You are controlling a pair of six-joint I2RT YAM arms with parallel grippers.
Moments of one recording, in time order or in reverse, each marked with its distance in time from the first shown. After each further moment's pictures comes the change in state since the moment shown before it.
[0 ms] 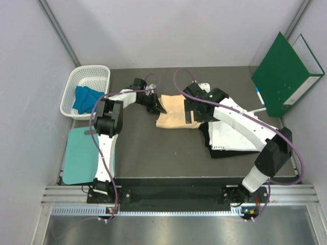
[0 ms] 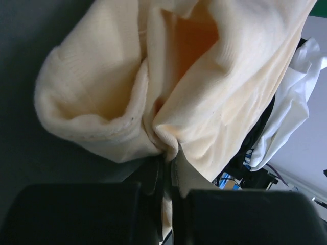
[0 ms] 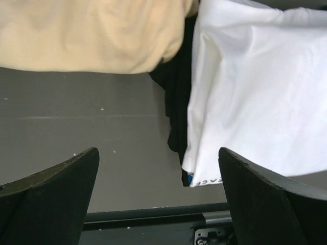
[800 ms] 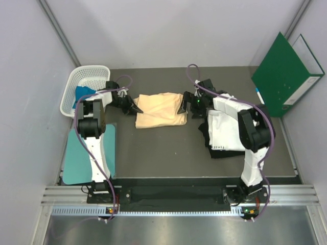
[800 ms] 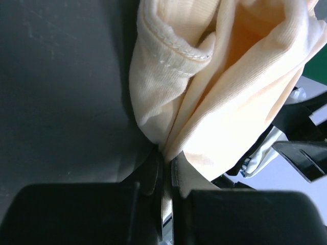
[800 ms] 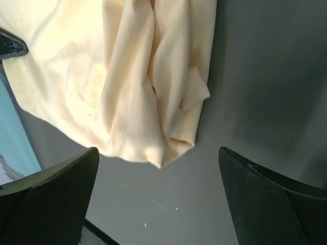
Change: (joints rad) left arm 0.259 -0.116 -0.148 -0.095 -0.066 0.029; right arm -0.341 0.315 -0.164 0.750 -0.776 -0.068
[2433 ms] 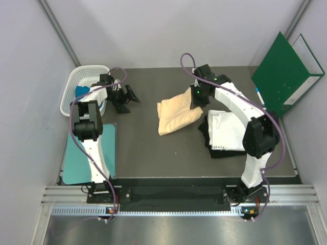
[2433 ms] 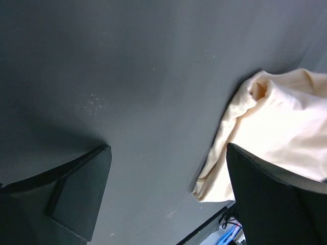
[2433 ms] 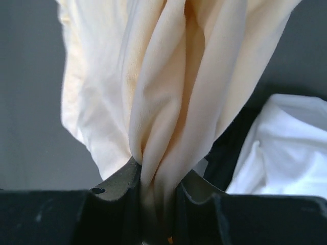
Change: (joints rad) left arm 0.028 -0.079 0.058 -0.038 -0.169 0.033; right arm 0.076 -0.058 0.307 -0.463 0.272 -0.192
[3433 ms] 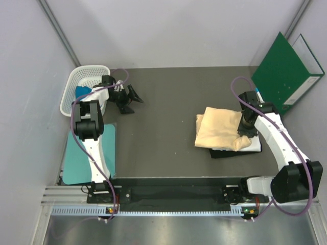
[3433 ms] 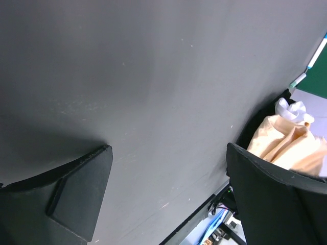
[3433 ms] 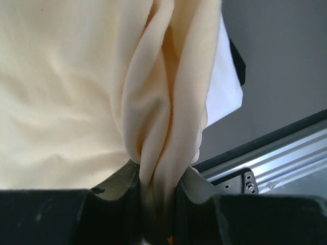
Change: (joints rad) left arm -0.010 0.021 -0.014 0.034 0.098 -0.023; right arm -0.301 -0.638 -0.576 -0.275 0.368 0.137
